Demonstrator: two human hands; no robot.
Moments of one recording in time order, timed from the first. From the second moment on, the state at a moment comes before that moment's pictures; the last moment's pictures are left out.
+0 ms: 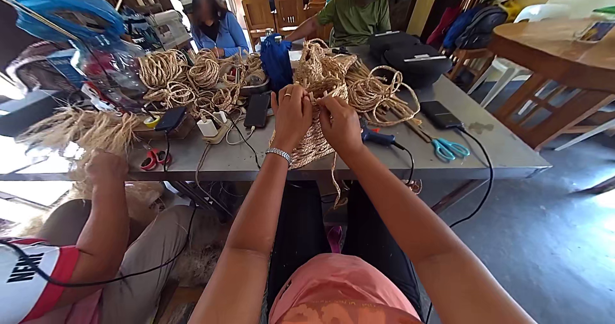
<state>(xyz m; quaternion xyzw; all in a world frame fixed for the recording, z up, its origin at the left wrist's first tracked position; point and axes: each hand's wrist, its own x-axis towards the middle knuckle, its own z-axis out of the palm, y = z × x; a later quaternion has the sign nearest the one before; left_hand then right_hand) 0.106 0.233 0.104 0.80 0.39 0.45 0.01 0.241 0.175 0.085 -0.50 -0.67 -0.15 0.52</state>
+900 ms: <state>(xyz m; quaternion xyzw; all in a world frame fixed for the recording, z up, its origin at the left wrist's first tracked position) 0.073 0.242 0.121 0.88 0.22 0.42 0.06 0.216 0.150 0.087 -0.57 -0.66 0.10 0.48</state>
